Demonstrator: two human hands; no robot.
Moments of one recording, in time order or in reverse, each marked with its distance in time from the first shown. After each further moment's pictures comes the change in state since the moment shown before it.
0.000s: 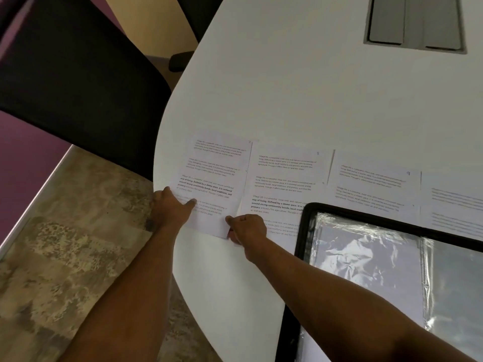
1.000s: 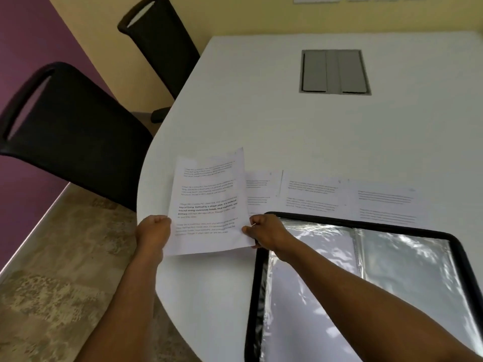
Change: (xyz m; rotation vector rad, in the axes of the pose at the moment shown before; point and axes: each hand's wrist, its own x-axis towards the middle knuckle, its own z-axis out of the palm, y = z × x) left_hand -0.116 0.045 -0.059 -0.678 -0.028 -0.074; right_hand -0.076 -0.012 -0.152 -0.077 -0.182 -0.318
